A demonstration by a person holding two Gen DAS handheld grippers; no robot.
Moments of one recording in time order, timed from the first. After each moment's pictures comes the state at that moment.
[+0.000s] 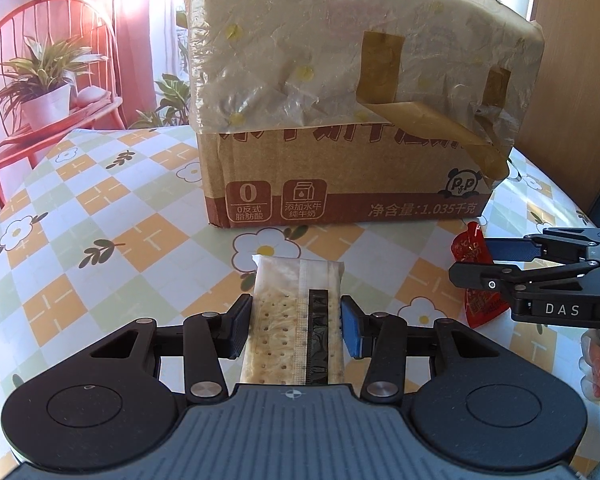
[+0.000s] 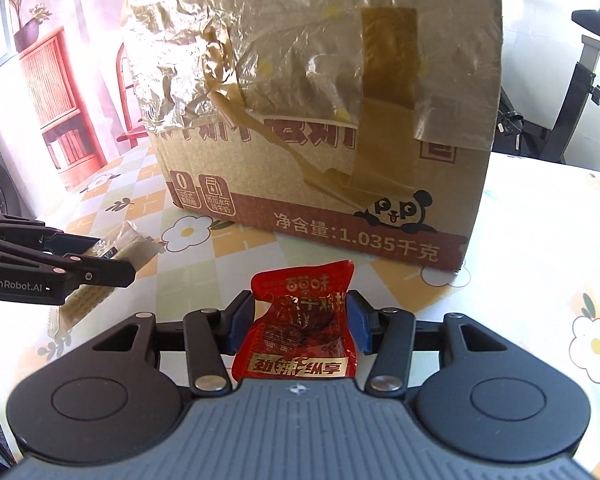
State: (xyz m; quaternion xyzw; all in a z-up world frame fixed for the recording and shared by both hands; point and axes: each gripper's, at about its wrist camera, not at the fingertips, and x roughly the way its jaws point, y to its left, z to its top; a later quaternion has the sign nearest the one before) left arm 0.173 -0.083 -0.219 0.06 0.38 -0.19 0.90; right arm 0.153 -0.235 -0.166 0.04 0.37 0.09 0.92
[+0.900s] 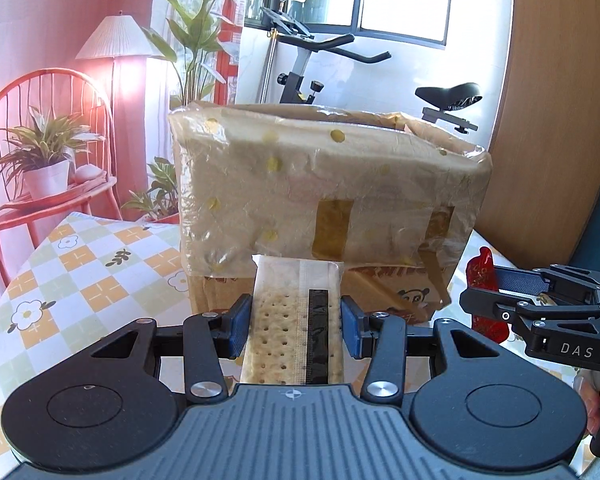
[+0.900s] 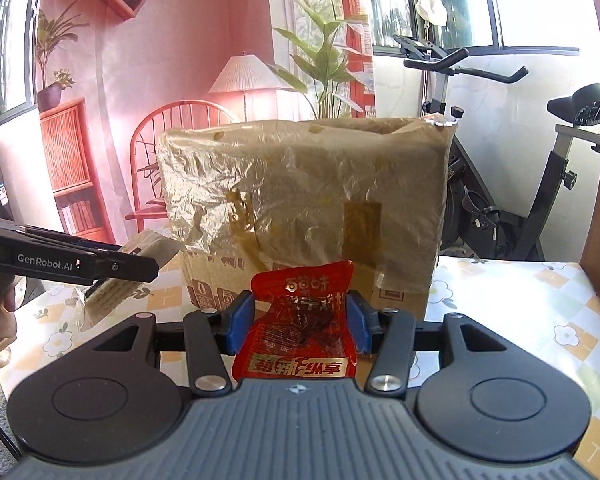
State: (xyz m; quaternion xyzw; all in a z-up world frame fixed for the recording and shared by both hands) left arm 0.159 -0.095 -0.138 0.02 0.27 -0.21 0.94; right arm 0.115 -0.243 -0.087 0.03 0.24 0.08 0.97
